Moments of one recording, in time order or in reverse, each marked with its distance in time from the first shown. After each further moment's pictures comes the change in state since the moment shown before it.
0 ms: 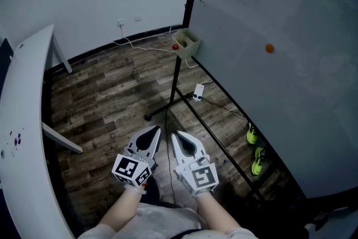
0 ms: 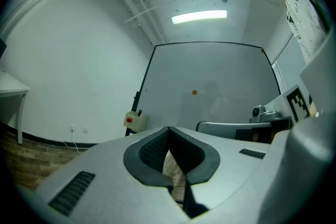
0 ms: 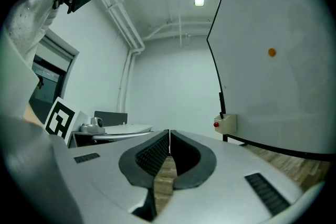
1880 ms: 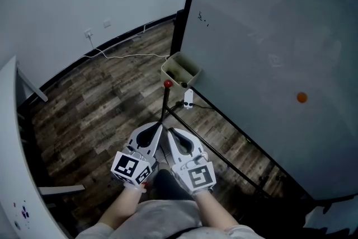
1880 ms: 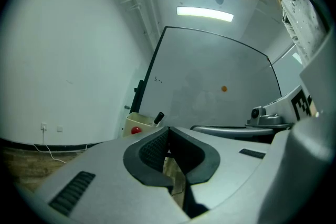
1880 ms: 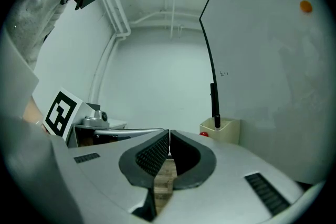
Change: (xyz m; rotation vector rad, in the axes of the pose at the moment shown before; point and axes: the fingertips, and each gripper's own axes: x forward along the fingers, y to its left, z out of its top) left arm 0.229 0.189 0.016 -0.037 0.044 -0.225; right arm 0.257 -0.141 -0.004 -0.080 -0.020 -0.159
